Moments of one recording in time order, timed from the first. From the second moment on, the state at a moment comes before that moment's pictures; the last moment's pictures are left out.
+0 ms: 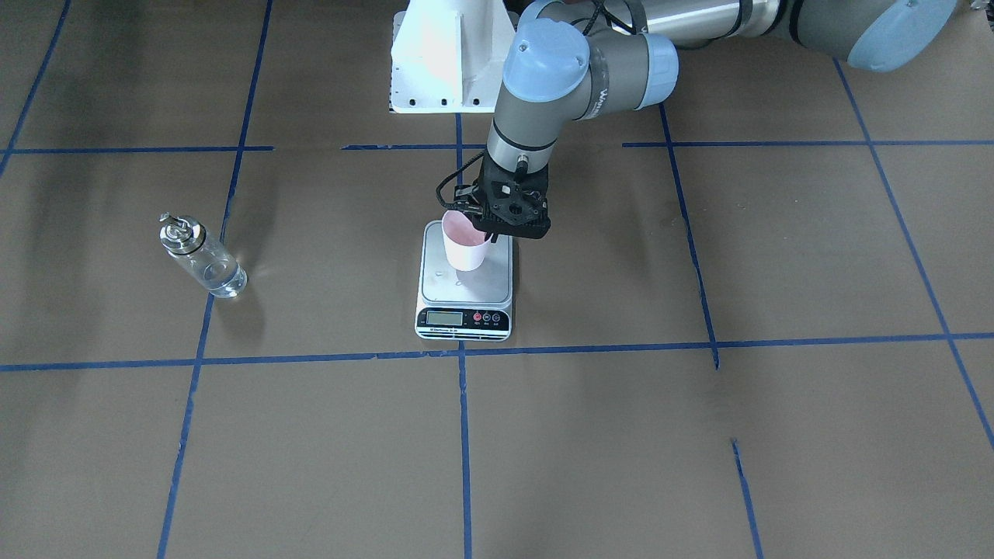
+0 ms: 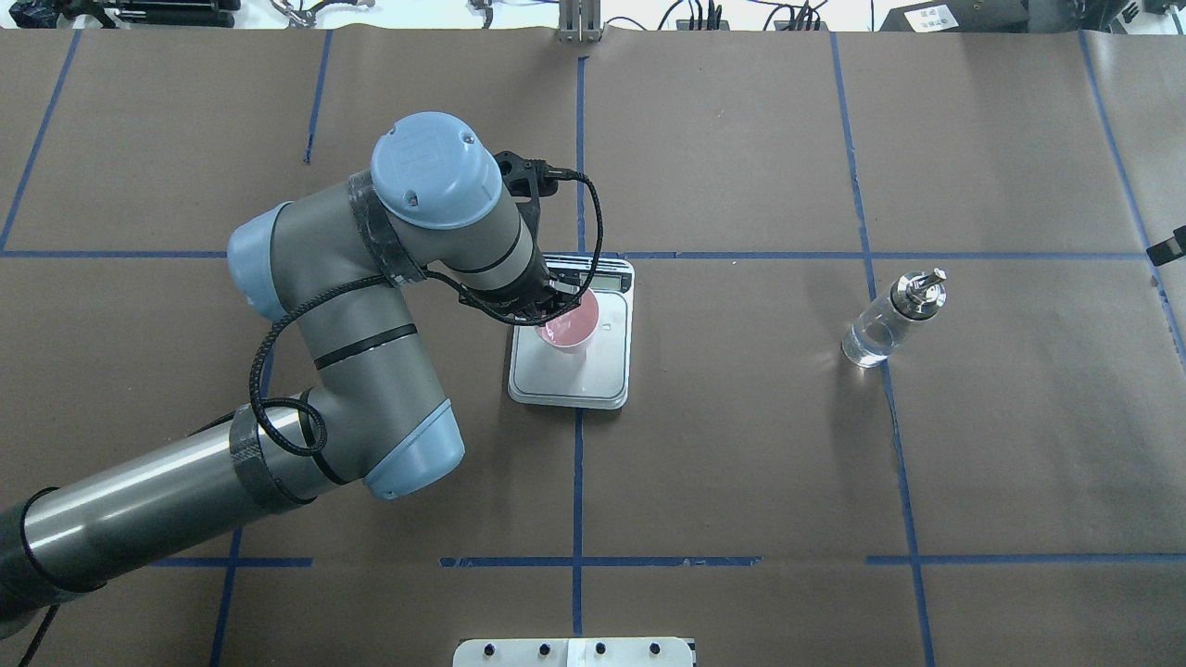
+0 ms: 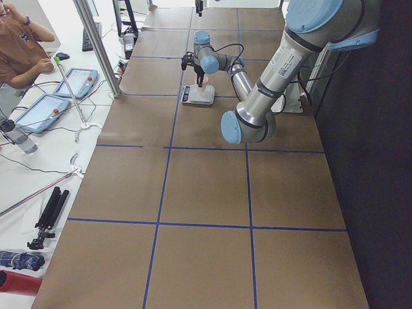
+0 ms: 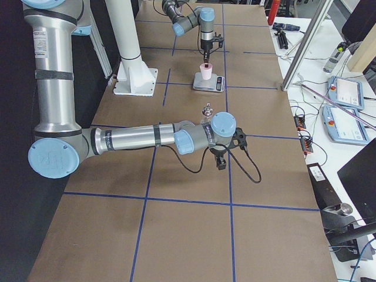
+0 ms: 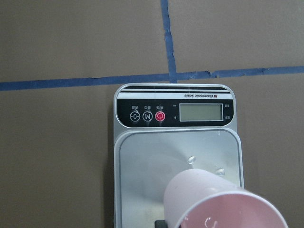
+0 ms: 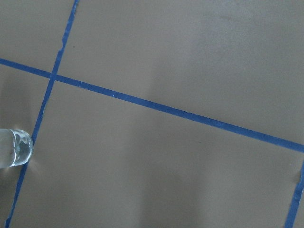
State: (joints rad) left arm -0.57 -2.35 -1.62 -1.64 -1.95 -1.12; right arm 1.38 -1.57 1.69 -1.36 2.50 0.10
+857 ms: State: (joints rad) left arm -0.56 -2.35 -1.61 -1.64 -1.91 -1.12; right arm 1.38 -1.57 1.69 -1.36 2.50 0.10
